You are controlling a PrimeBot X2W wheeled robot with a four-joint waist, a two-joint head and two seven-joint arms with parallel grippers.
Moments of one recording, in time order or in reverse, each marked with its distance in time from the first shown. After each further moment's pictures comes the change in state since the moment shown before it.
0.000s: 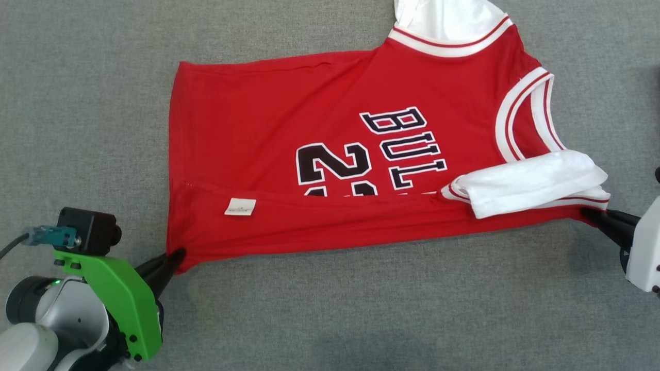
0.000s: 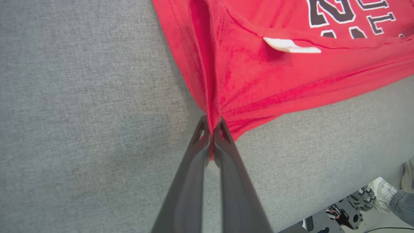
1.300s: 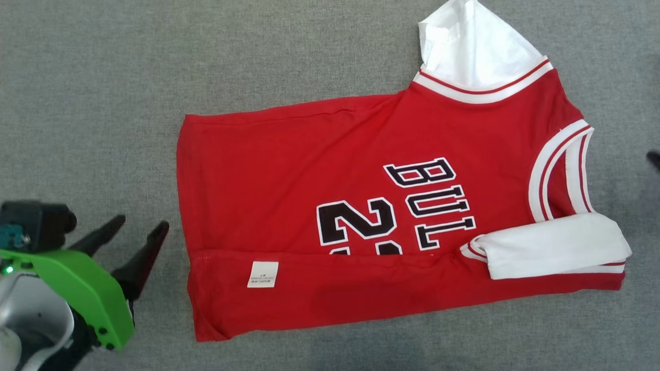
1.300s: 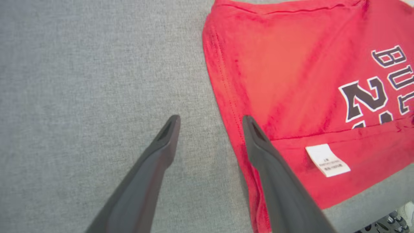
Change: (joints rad) left arm 0.092 0.111 0.081 -0.142 0.028 0.066 -0.099; right arm 0.036 0.014 -0.241 -0.186 -0.028 -0.001 0.070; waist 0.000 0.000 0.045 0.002
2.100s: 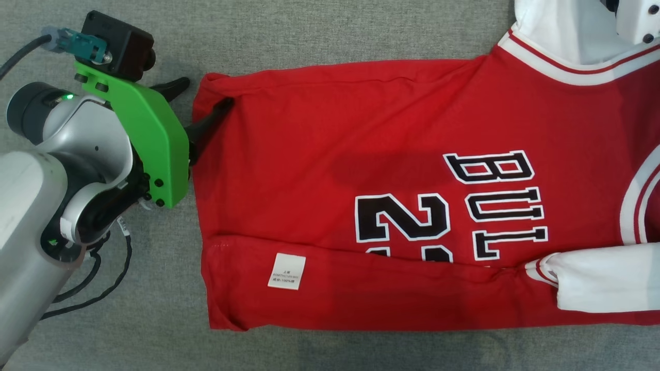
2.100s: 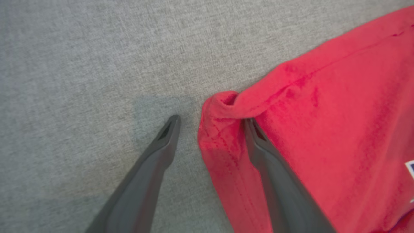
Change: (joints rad) left arm -0.670 -0.284 -0.179 0.330 0.101 -0.215 0.334; right arm -0.954 0.023 0.519 0.488 -0.187 0.000 0.078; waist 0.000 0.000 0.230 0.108
